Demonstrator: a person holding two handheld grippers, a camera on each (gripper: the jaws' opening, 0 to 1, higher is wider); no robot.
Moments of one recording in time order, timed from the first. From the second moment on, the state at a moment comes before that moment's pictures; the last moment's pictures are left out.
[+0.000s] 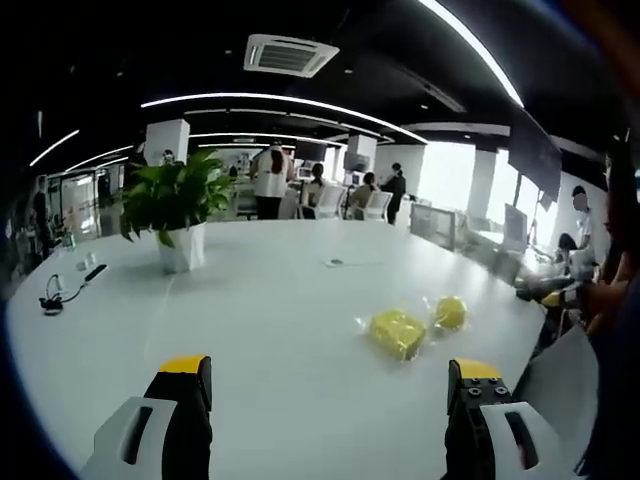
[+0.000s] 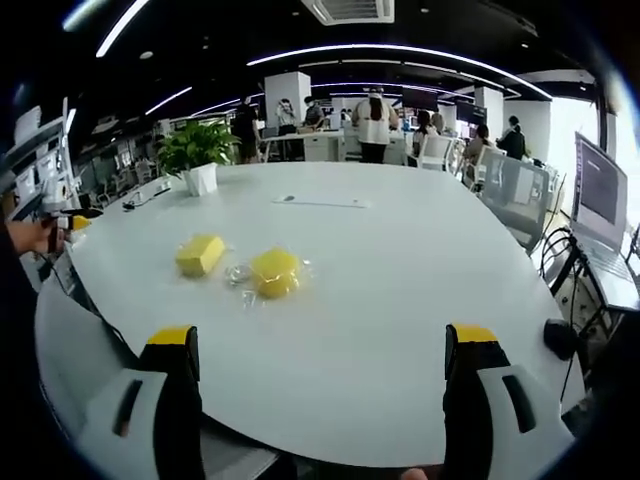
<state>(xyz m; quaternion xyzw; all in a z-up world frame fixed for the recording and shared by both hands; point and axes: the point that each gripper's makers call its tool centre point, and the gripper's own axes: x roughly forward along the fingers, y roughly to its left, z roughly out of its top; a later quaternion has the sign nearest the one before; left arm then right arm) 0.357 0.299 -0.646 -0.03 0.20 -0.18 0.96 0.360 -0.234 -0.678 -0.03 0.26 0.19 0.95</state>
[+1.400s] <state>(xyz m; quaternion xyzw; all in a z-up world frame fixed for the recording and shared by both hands) 0.370 0.256 -0.638 -0.03 0.22 -0.24 0.94 0.380 -0.223 -0.680 -0.03 0.27 0.21 0.94</state>
